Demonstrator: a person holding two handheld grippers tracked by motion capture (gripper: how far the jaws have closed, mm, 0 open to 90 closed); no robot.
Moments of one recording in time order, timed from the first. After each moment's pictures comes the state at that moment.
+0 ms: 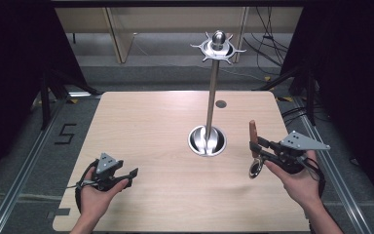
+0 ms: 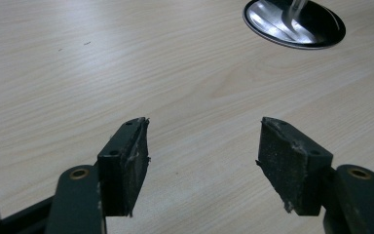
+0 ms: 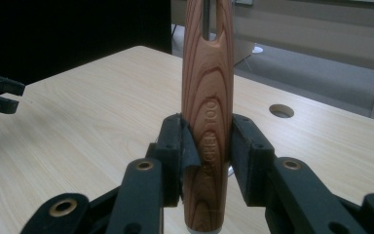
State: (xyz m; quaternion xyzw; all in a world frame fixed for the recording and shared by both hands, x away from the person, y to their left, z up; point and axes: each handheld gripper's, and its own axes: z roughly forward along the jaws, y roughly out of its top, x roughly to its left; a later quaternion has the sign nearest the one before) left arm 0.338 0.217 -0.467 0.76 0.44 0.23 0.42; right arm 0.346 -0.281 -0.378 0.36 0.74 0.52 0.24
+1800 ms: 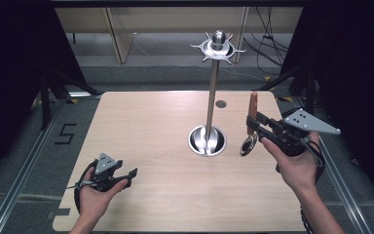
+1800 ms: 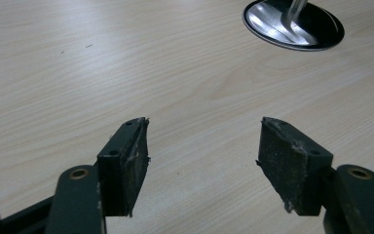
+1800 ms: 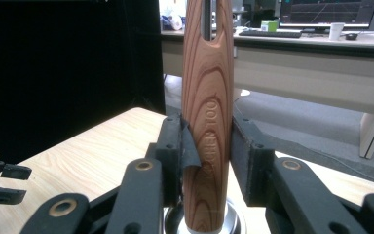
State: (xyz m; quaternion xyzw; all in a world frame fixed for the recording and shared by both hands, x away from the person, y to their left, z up) left arm 0.337 0.218 -0.466 0.76 0.44 0.23 0.42; right arm 0.349 -0.253 -0.312 0.37 0.68 0.57 0.27
